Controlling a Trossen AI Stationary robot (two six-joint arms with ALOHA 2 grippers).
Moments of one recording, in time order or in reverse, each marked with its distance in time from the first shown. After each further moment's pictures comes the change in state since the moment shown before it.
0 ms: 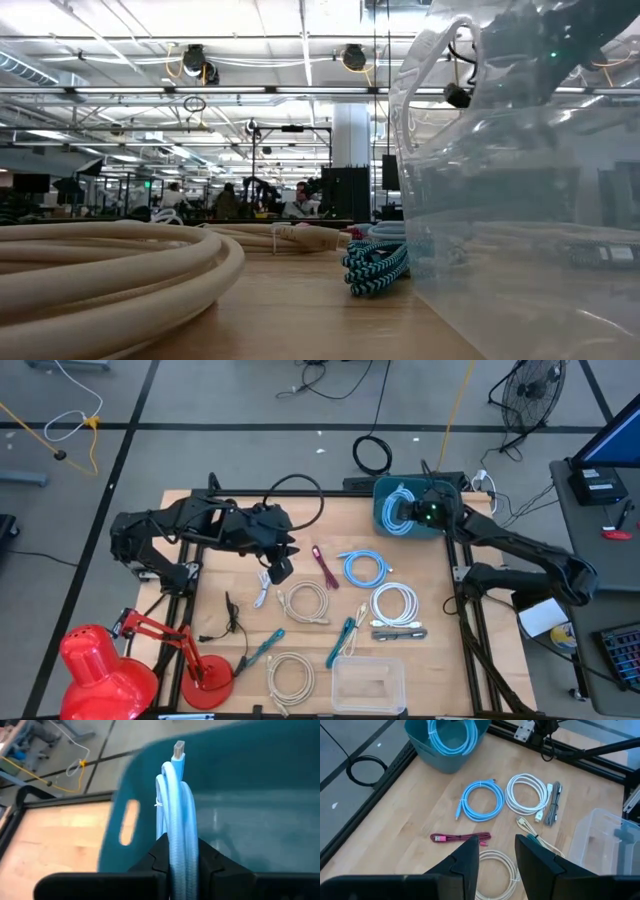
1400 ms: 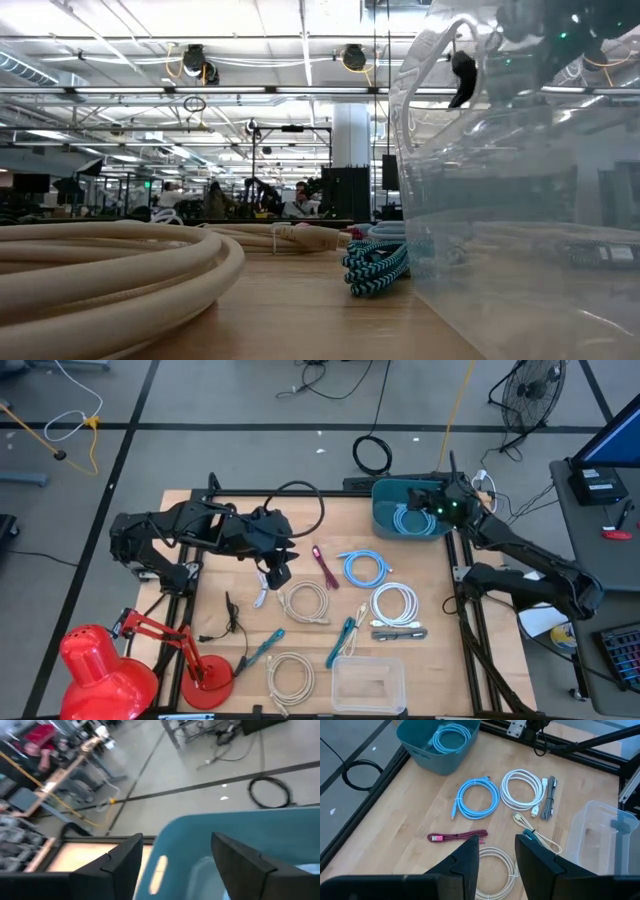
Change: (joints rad) left arm -0.029 0.000 0.000 -0.003 -0.001 0.026; right arm -0.047 -0.160 0.000 0.123 -0.002 -0.115
